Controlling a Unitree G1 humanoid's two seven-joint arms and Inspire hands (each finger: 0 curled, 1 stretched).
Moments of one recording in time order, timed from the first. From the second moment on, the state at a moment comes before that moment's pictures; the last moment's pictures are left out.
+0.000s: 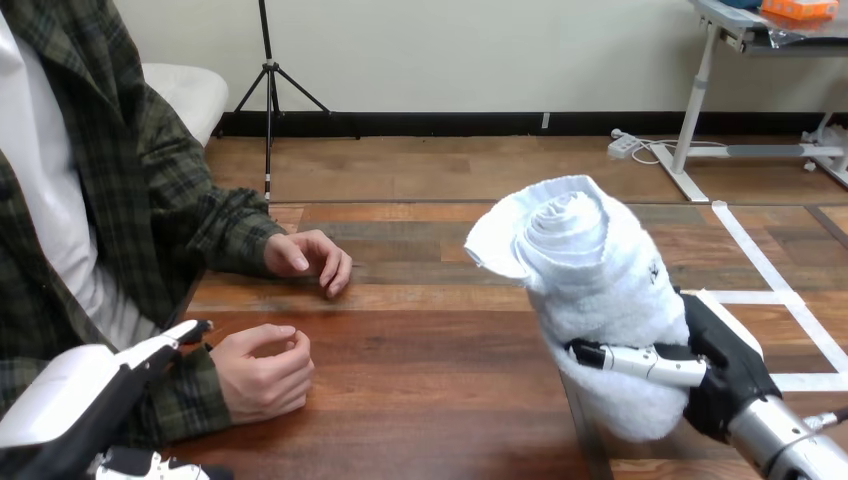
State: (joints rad) left arm 0.14 0.64 0.25 0.53 0.60 -0.86 -0.03; right arm -0.05 -0.39 -0.07 0.30 0.28 -0.07 0.44
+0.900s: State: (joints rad) left arm -0.01 0.70 0.11 0.68 0.84 -0.78 0.20; right arm 0.03 -0.39 -0.07 0.03 0.36 0.08 0.39
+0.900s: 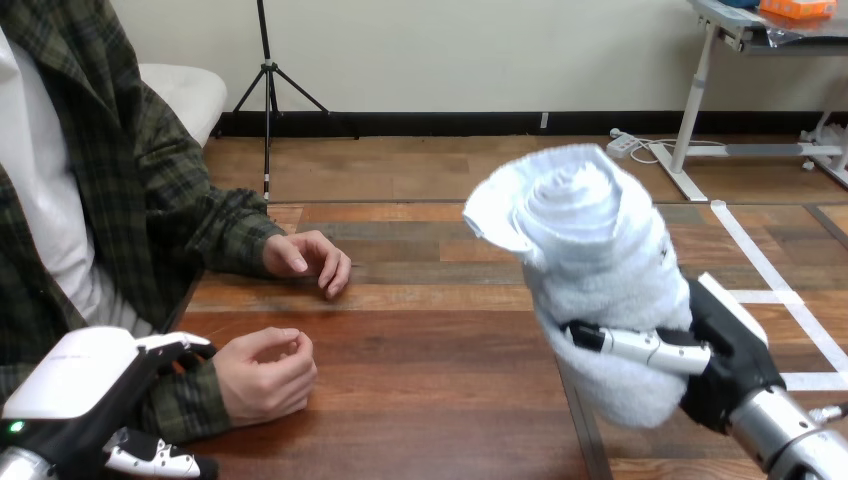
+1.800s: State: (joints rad) left arm -0.12 0.74 -0.06 0.81 0.94 -0.75 0.49; right arm 0.03 -0.40 -0.11 -0.26 0.45 0.16 0.35
